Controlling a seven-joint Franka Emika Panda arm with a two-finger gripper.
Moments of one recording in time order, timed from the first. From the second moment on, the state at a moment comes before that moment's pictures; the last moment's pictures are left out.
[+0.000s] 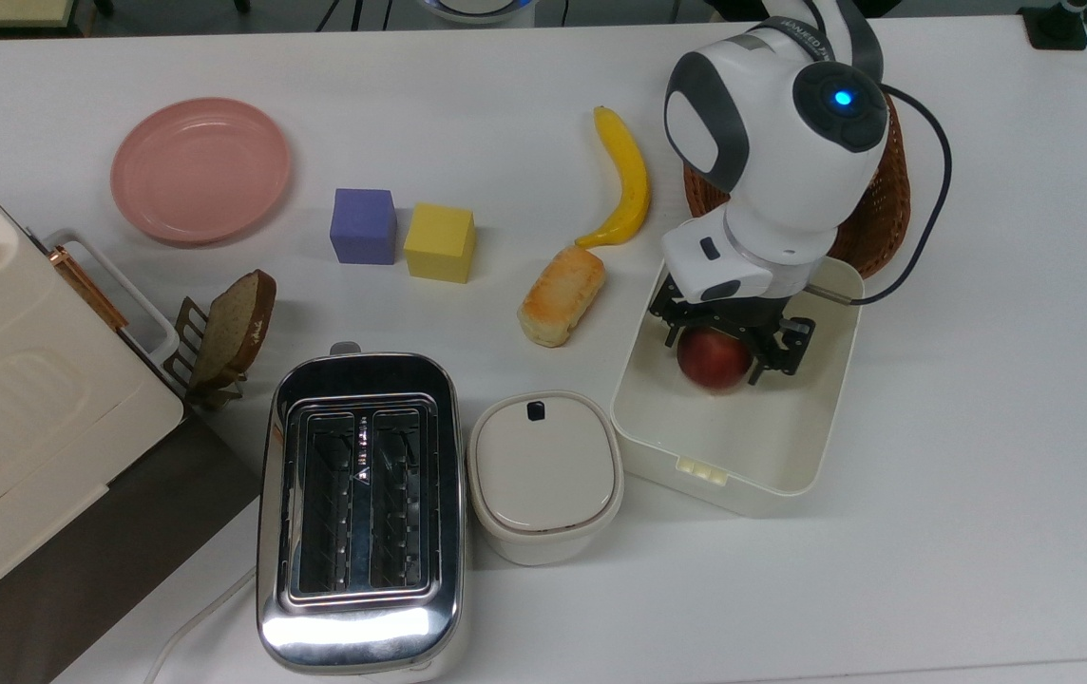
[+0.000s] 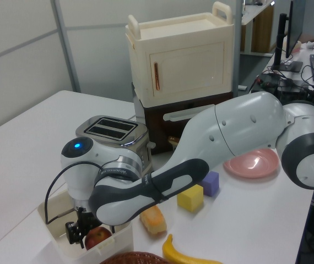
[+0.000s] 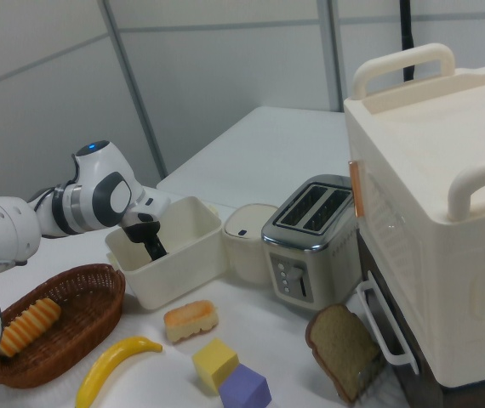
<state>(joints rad) 0.34 0.69 0.09 -1.33 -0.21 2.11 0.97</state>
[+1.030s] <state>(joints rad) 0.16 0.30 0.09 -1.34 -0.19 1.52 0.58</state>
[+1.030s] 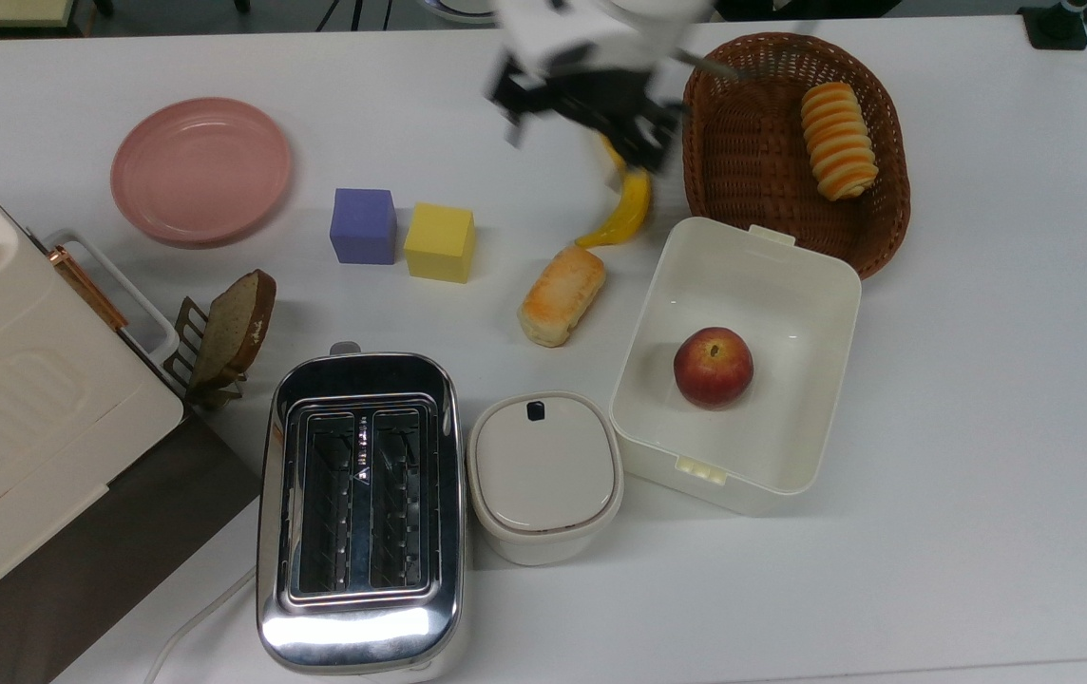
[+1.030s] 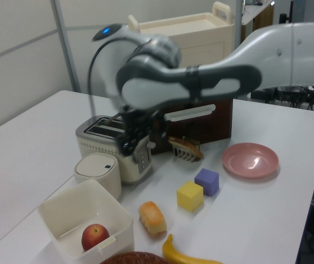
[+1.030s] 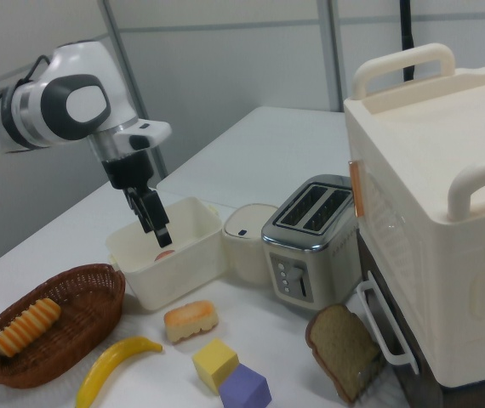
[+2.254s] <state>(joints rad) -0.15 0.09 0.08 -1.52 -0.04 1.48 0.10</state>
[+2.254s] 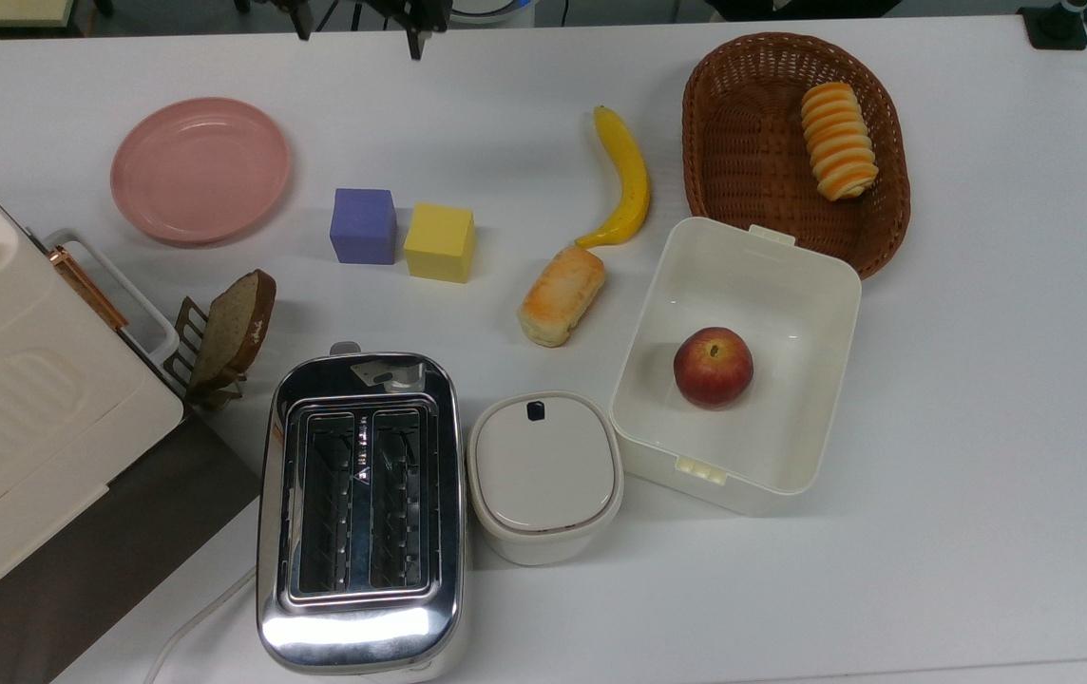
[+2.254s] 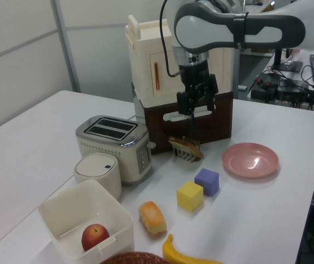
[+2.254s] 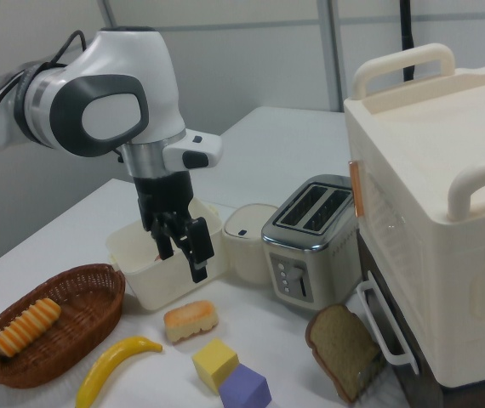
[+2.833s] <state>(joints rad) -0.14 0.09 0.08 -1.56 -0.04 1.62 0.15</state>
